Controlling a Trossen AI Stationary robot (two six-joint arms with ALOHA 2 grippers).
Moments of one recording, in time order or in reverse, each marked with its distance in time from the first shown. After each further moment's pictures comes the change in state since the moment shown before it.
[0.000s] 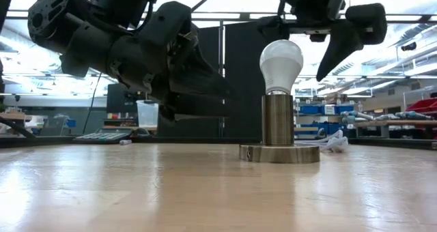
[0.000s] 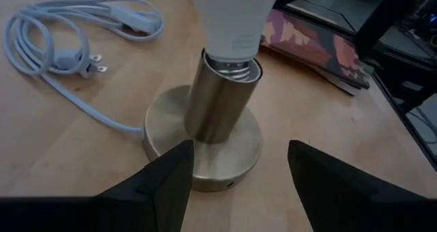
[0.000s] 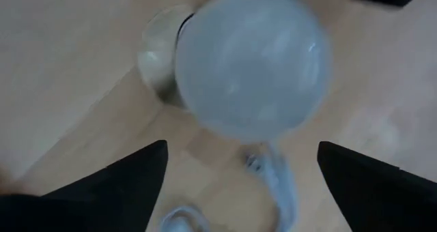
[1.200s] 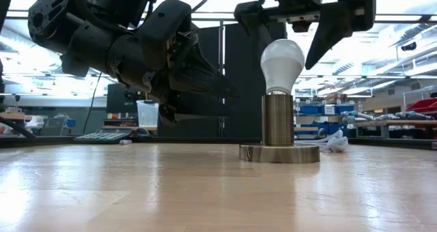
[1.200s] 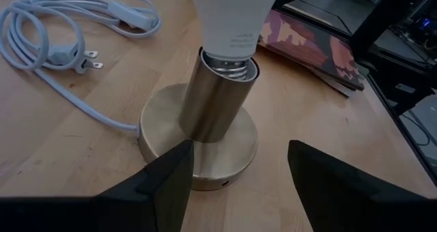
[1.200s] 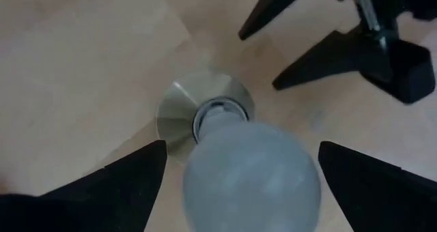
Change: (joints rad) left arm 0.000 -0.002 0.000 0.001 0.014 -0.019; right arm 0.031 0.148 0.177 -0.042 -0.123 -0.053
